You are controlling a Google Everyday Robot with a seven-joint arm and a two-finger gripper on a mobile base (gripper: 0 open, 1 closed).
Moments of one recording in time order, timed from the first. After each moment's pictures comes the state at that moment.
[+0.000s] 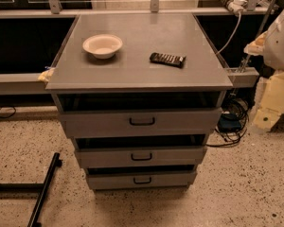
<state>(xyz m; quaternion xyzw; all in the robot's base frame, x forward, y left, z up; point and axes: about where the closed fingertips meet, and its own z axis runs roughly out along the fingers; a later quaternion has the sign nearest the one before) 0.438 -0.217 0.976 -0.60 0.78 -0.03 0.16</state>
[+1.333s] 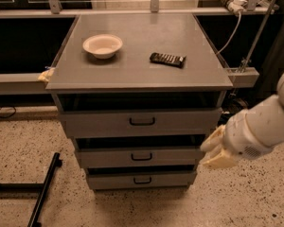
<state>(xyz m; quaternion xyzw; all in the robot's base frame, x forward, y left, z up) 0.417 -0.182 0.792 -0.59 0.77 0.11 0.21</state>
